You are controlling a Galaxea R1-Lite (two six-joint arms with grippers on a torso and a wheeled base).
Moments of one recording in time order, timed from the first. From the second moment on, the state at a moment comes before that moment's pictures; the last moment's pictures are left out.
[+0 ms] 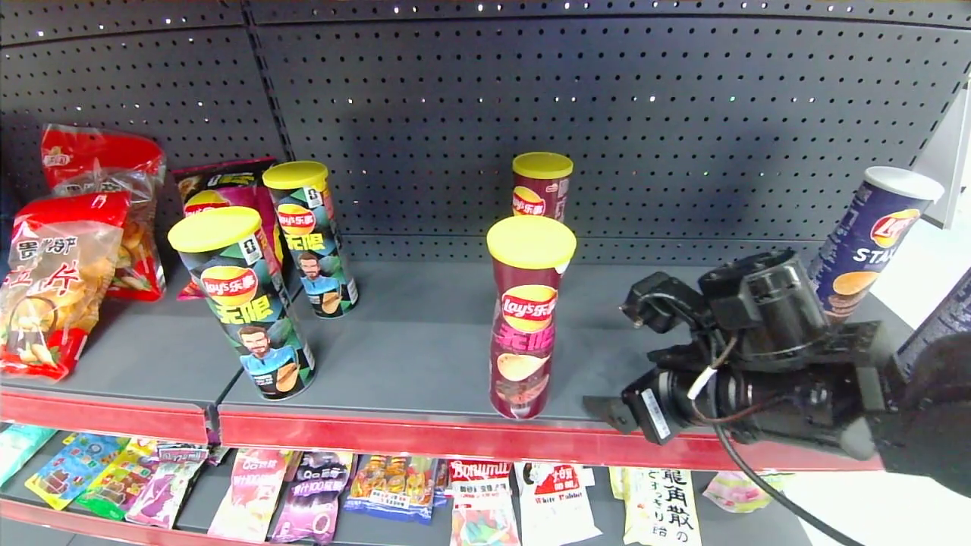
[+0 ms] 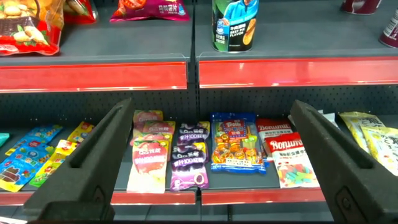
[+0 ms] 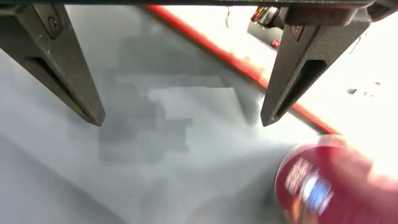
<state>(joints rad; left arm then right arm) 0.00 0.00 0.00 0.01 -0.06 0.02 0.66 1.63 -0.80 -0.14 -0.19 -0.03</state>
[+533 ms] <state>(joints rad) 0.00 0.00 0.00 0.01 -0.06 0.02 0.47 0.97 -0.34 -0.16 0.07 -0.23</state>
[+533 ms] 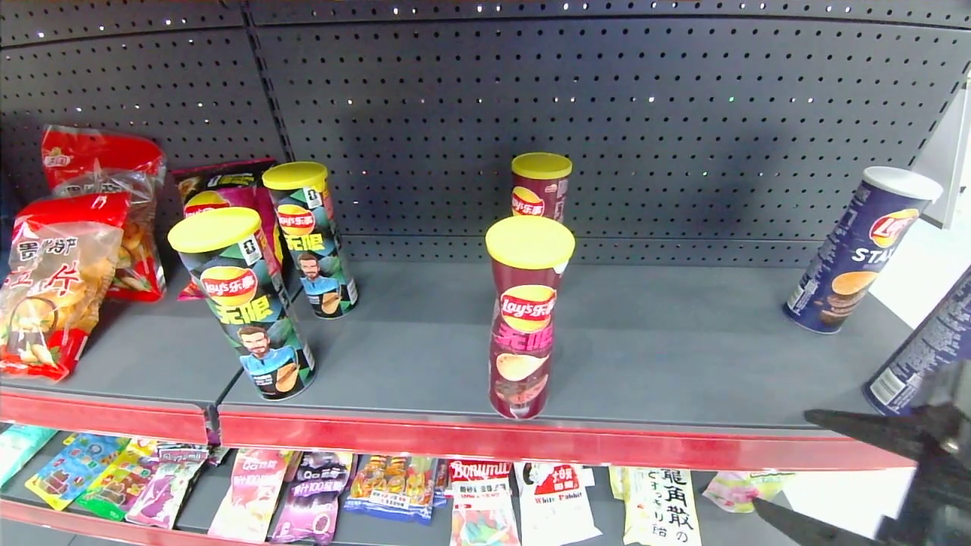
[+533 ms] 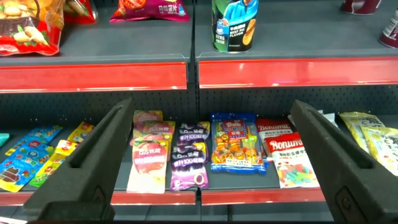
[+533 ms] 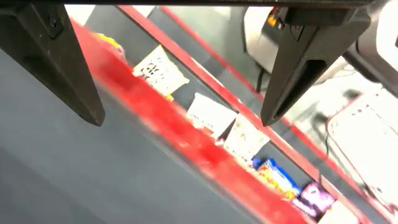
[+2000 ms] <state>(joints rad) 0.00 0.00 0.00 0.01 -0.06 0.02 0.00 0.00 0.00 0.00 0.03 -0.01</state>
